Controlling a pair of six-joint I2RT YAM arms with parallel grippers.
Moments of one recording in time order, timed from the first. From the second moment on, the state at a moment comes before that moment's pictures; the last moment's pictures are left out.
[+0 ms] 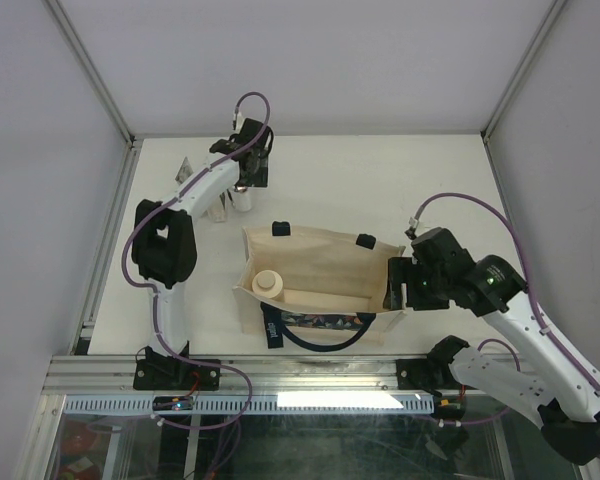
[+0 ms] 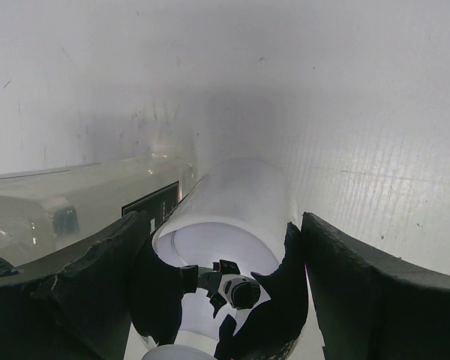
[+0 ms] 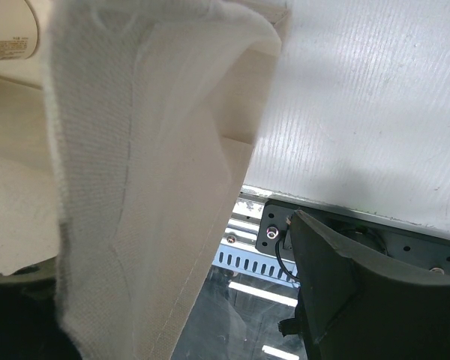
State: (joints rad) left arm -0.40 2.05 1.80 -0.73 -0.47 -0.29; right arm 0.66 0.82 0.99 -1.27 0.01 0.55
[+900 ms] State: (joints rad) left arm -0.40 2.07 1.79 -0.70 -0.44 -0.28; right arm 0.66 0.80 0.99 -1.27 0.01 0.55
